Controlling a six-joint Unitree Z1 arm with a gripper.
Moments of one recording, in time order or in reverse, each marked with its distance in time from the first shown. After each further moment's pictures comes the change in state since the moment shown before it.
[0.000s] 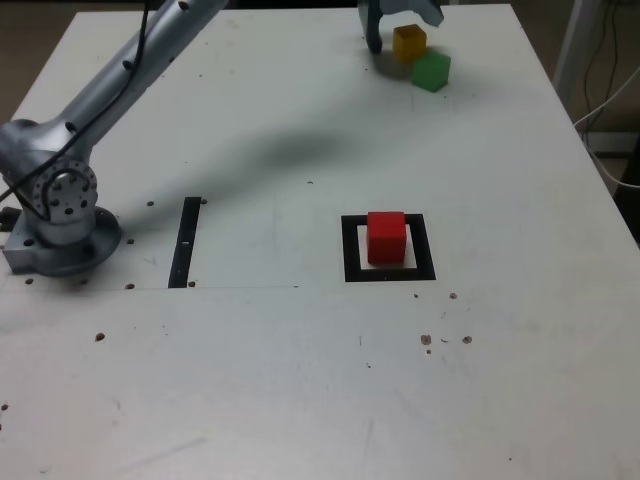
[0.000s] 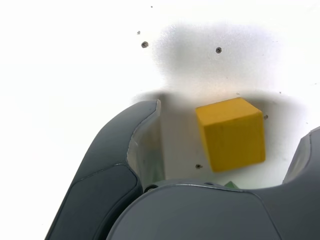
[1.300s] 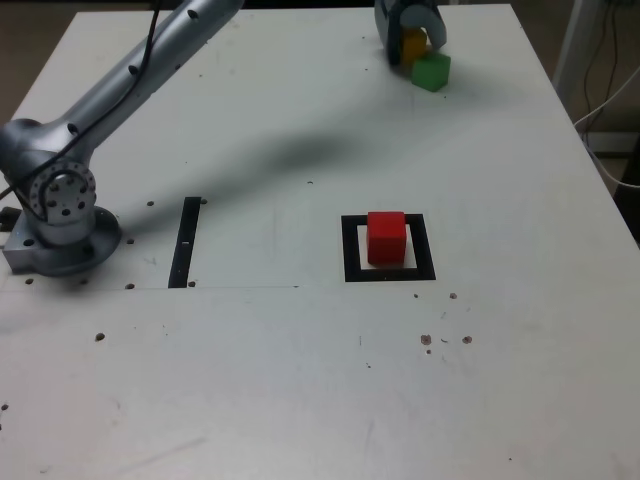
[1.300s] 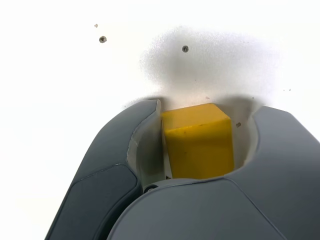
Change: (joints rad) arm -0.043 0.033 0.000 -0.073 0.026 -0.080
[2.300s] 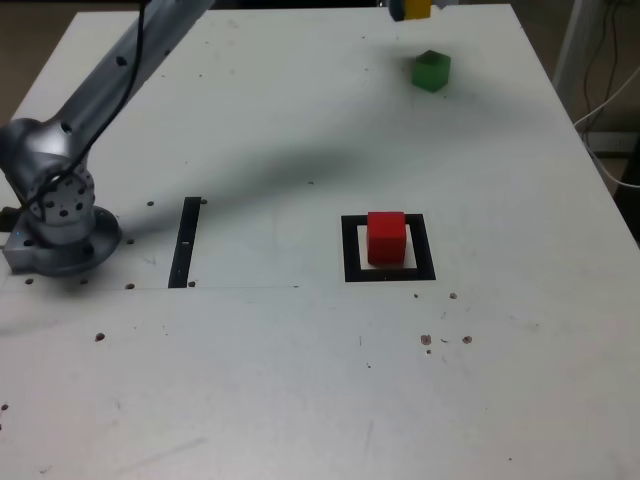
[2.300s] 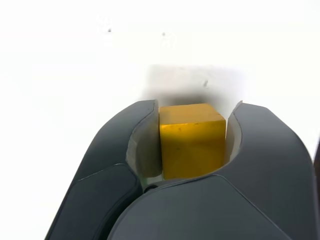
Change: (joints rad) arm -0.045 -0.160 -0.017 0.126 0.001 0.048
